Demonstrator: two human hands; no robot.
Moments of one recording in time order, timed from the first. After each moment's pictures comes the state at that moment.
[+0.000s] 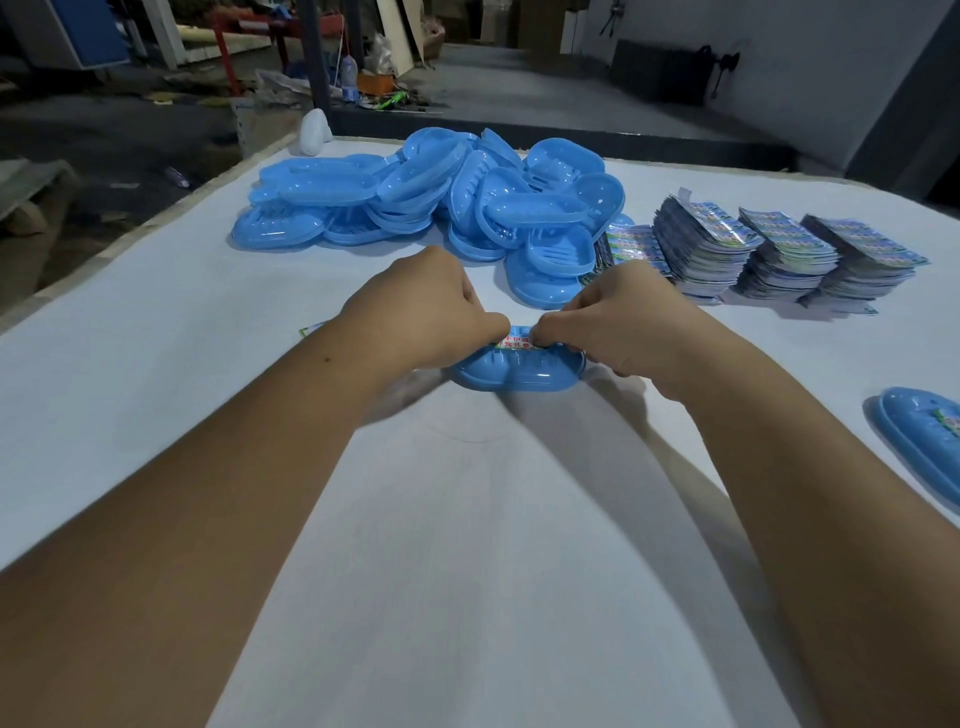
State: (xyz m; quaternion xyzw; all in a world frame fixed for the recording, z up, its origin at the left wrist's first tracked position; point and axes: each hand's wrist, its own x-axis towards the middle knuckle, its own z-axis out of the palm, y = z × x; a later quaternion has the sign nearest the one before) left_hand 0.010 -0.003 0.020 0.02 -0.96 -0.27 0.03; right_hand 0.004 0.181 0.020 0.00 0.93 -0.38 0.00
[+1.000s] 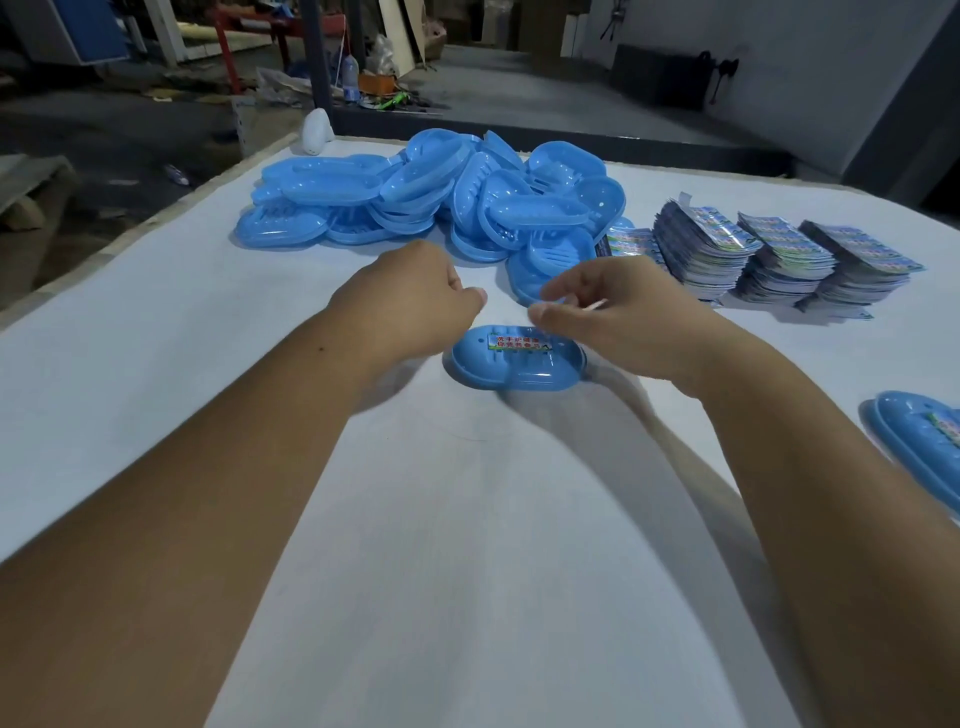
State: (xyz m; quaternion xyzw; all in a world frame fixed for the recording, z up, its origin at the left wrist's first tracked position) left_hand 0.001 -0.014 0.020 0.03 -0.96 -0.25 0.07; right_hand 0.001 0.195 0.020 -0.11 0.92 -0.39 -0.02
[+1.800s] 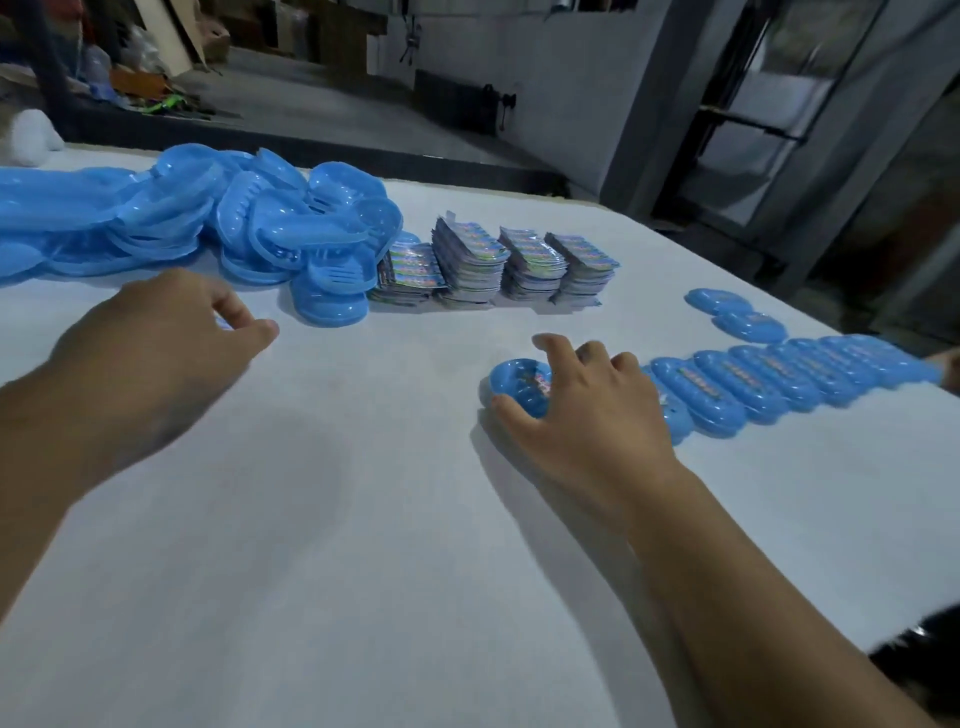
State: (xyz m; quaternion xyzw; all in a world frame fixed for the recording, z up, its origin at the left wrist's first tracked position) left_hand -0.012 -0.014 -0.016 -0.01 -0.95 -0.24 0.20; right_hand 0.116 0.289 -0.002 0.14 0.98 -0.05 -0.15
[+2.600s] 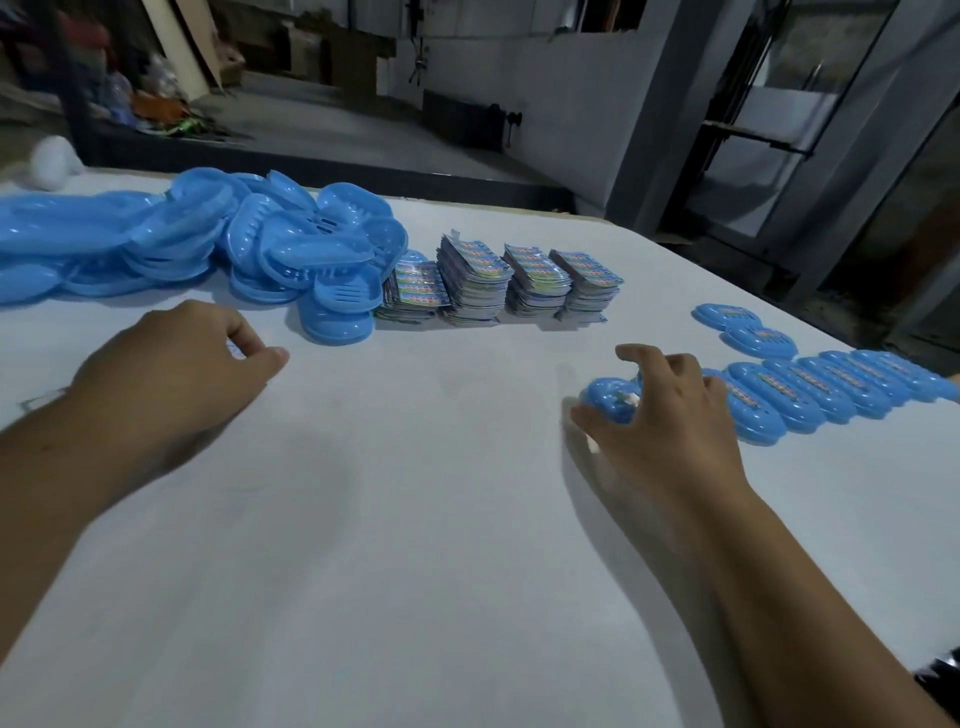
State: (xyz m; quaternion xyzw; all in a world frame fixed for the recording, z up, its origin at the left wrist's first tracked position) left_hand -0.011 -0.011 -0.010 0.00 -0.96 -0.23 0.14; right_hand 0.124 0.343 -0.003 0.20 0.94 -0.15 -0.22
